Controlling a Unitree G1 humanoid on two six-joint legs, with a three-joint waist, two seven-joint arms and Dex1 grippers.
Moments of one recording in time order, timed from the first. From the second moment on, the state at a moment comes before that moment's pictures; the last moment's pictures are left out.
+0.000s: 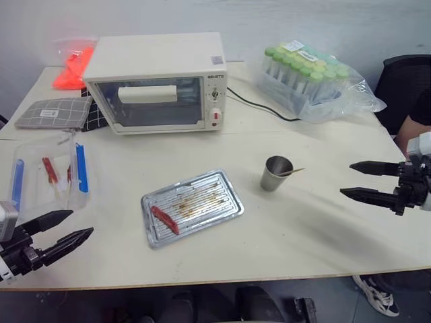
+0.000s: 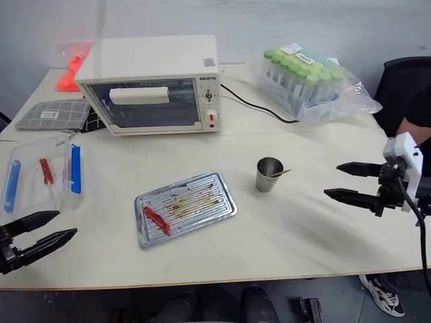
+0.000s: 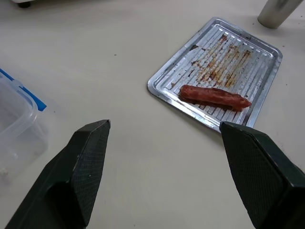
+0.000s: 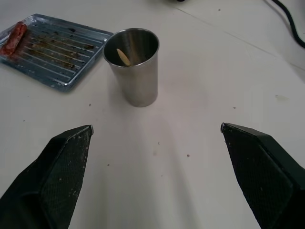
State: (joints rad) left arm 0.50 0.81 0.91 -0.44 -0.79 0.65 -0.93; right arm -0.22 -1.09 -0.40 0.00 0.61 0.61 1.31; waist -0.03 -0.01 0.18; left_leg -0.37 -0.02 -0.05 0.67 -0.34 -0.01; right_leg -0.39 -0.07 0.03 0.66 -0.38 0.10
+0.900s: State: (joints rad) left arm 0.51 0.71 0.80 -0.50 -0.78 0.64 -0.84; right arm -0.18 -1.05 -0.39 -0.01 0.57 0.57 1.19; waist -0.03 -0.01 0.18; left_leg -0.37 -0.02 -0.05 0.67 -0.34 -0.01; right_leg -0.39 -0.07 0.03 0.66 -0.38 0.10
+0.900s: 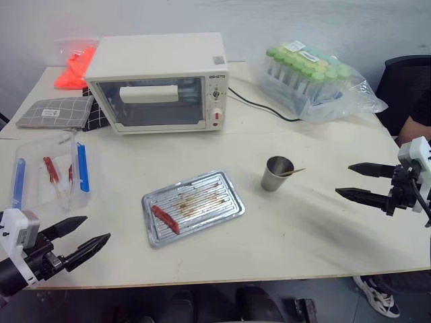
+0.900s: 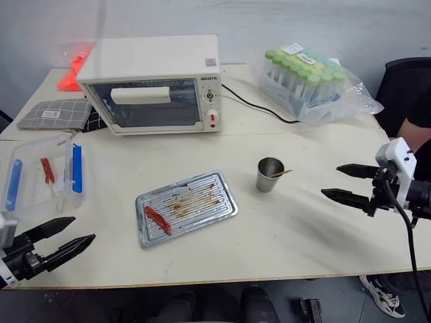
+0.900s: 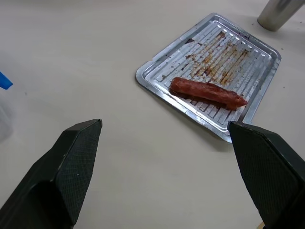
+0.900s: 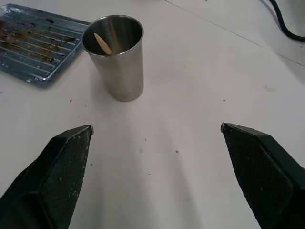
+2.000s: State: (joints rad) left arm -0.11 0.86 0.40 -0.57 -1.17 0.85 -0.74; right arm -0.06 -0.46 -0.40 -0.53 0.80 0.74 0.43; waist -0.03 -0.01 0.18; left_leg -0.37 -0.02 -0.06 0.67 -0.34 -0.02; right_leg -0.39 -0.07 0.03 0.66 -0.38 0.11
